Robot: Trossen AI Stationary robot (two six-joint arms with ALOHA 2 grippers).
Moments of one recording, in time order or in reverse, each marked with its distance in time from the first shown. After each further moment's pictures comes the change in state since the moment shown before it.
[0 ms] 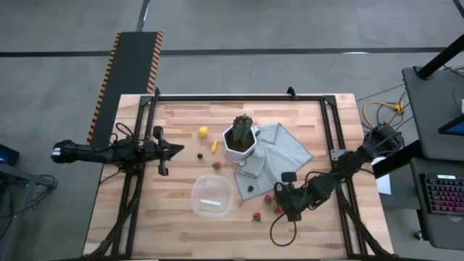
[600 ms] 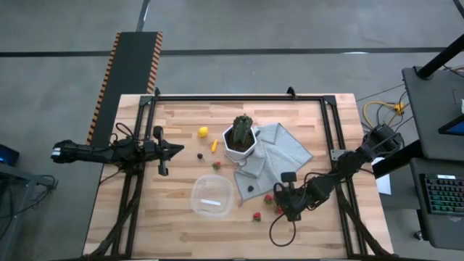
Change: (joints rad) left arm 0.000 0.000 0.000 -0.001 0.000 0.000; right arm 0.000 0.018 0.001 -0.003 0.001 -0.001
